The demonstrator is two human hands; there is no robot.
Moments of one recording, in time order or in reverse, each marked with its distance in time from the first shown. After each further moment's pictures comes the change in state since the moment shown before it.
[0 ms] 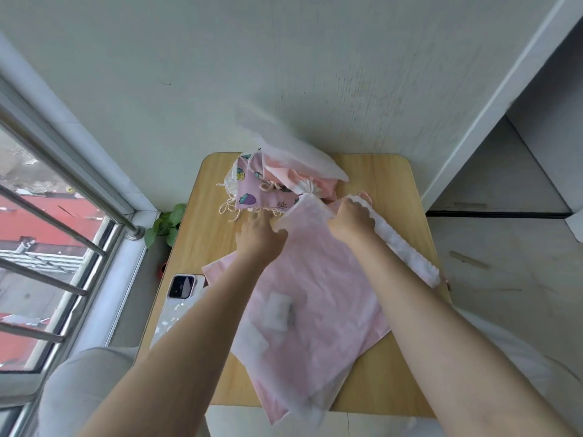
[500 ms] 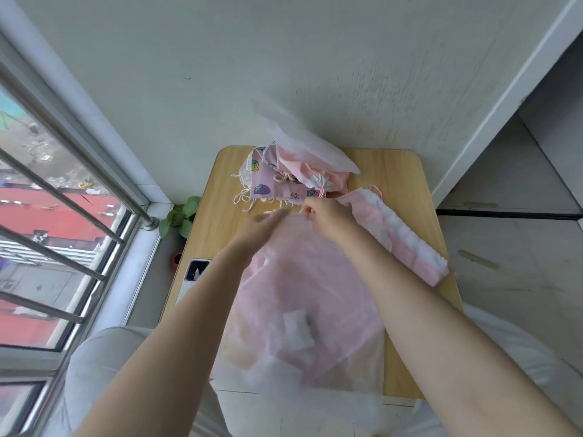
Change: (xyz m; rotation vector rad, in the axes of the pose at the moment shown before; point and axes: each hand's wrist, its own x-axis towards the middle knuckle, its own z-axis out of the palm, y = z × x) left_hand -0.020 -0.031 -0.035 -0.641 -0.260 -0.193; right_hand -0.030 -0.040 0.013 -0.058 -0.027 -0.424
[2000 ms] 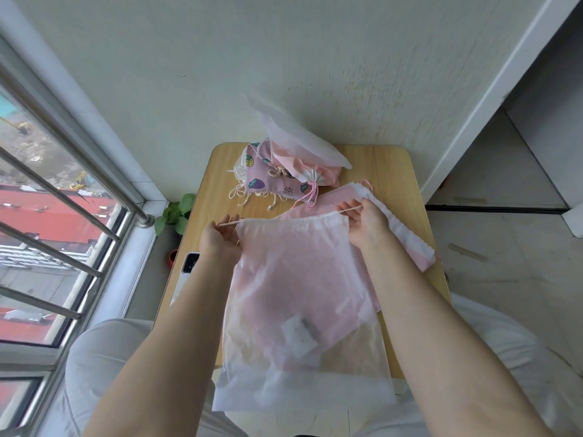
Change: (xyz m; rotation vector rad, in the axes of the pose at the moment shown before) left_hand -0.006 -0.027 -0.021 -1.308 0.349 -0.309; right_hand -0.029 0.050 -0.006 1.914 0.326 0.801
